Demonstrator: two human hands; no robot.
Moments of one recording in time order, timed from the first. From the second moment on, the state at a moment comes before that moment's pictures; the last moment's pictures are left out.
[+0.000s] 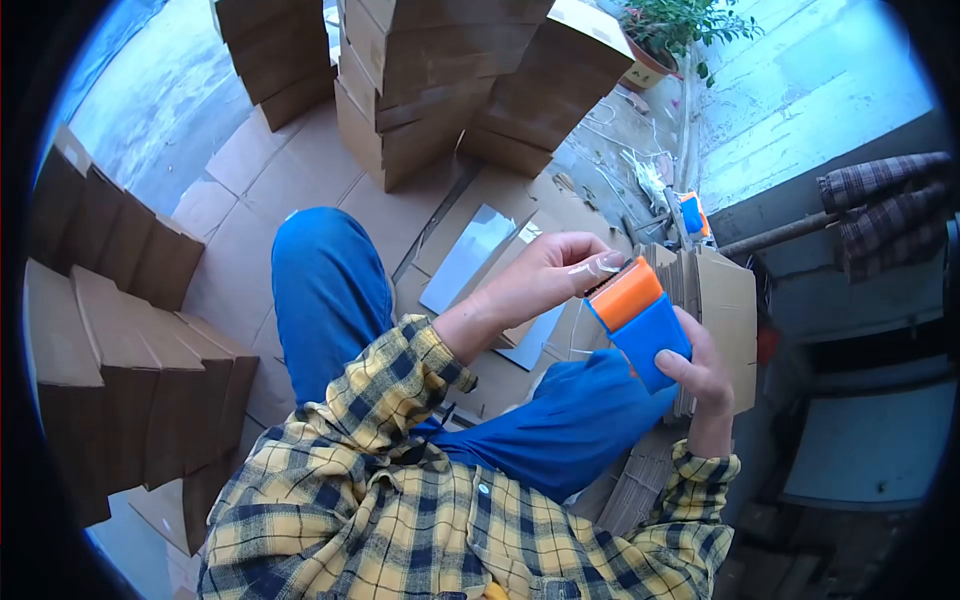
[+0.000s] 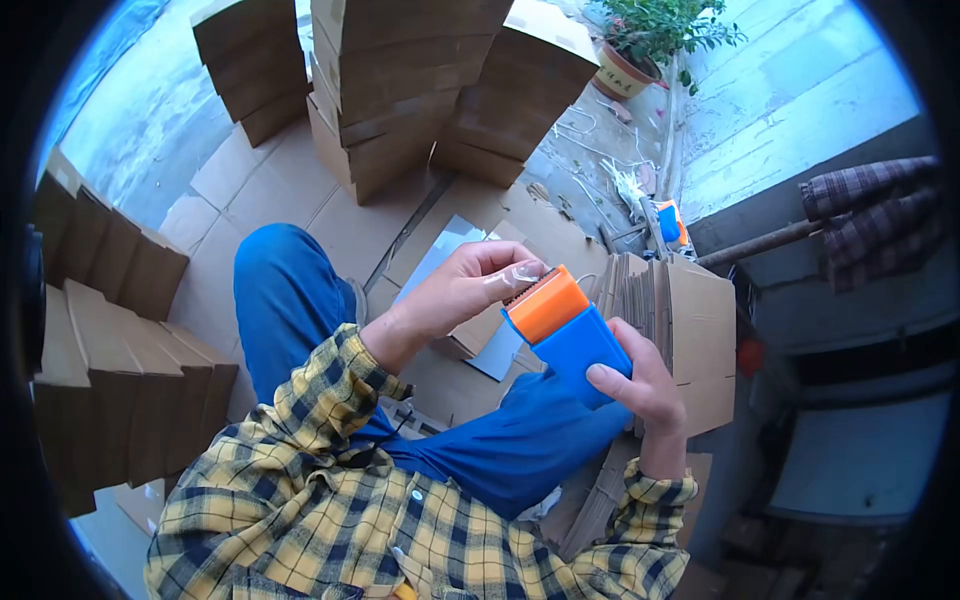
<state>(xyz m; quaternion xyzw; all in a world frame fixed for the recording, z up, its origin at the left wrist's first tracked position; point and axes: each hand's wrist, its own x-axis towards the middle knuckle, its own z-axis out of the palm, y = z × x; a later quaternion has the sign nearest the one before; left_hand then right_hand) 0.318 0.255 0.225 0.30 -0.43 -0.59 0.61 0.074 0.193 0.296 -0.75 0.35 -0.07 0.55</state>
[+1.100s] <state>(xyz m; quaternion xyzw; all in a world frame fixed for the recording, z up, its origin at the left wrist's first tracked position) 0.332 0.209 -0.104 0.71 -0.29 -0.39 0.51 0.126 0.102 0.088 -0.63 0.49 0.19 0.57</state>
